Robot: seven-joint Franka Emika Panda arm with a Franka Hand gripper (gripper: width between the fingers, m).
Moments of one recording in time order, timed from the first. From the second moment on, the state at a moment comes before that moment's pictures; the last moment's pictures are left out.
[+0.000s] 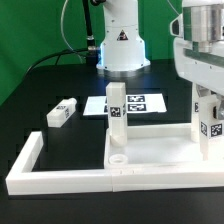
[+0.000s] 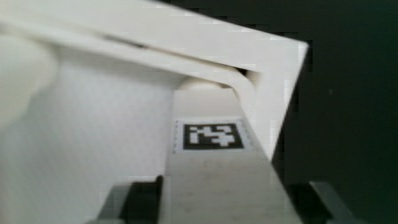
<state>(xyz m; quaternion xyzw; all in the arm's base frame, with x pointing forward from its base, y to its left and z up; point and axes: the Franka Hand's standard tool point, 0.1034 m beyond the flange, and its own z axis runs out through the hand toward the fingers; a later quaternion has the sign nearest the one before) 0.638 0.108 0.105 -0.71 0.70 -0.02 0.06</state>
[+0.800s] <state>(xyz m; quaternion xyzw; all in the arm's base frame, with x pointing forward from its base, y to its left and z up) 0.643 0.115 0.103 -0.53 0.85 0.02 0.08</state>
